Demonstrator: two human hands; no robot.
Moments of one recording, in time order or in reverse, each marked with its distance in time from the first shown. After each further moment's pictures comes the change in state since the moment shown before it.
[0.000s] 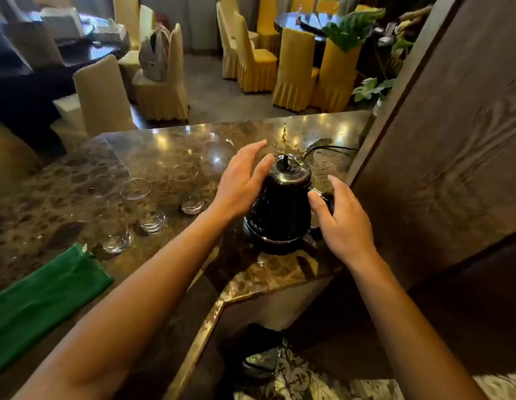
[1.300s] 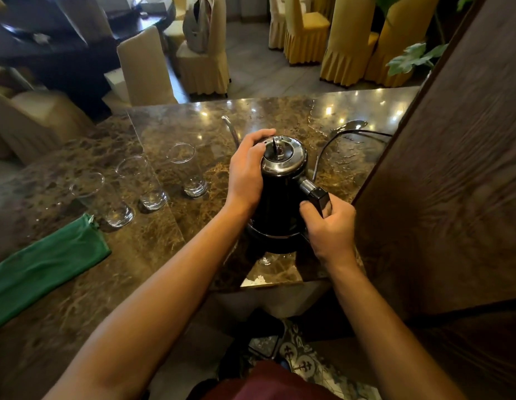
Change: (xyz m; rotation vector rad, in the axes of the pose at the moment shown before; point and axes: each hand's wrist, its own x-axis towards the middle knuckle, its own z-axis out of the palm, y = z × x) left_hand 0.006 0.028 0.056 -0.448 0.361 -0.295; right_hand 0.013 0.022 0.032 0.782 0.008 -0.008
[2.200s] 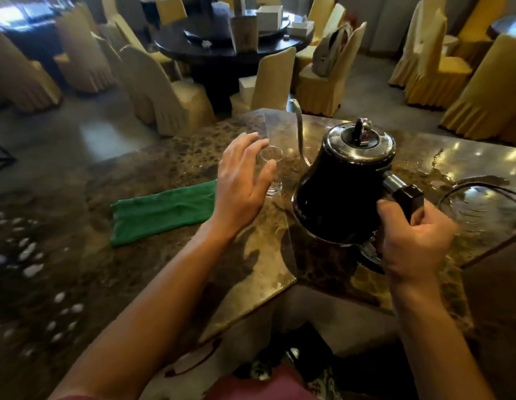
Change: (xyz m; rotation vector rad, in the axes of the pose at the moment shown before) left_hand -0.083 0.023 -0.223 0.869 0.358 0.381; right_hand -0.048 -0.089 0.071 0.165 -0.098 -0.124
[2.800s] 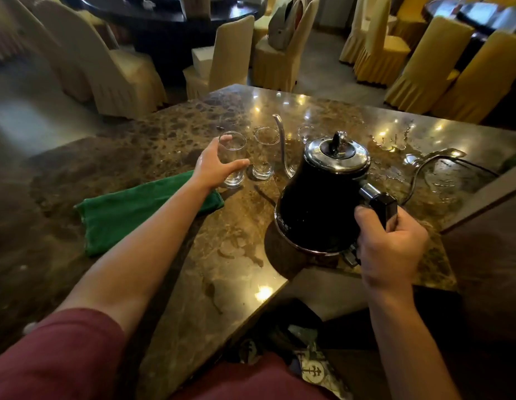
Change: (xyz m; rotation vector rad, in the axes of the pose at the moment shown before) left_hand 0.027 -0.160 0.036 -0.248 -0.480 -0.549; right_hand -0.059 0.006 0.057 -0.155 0.143 0.120
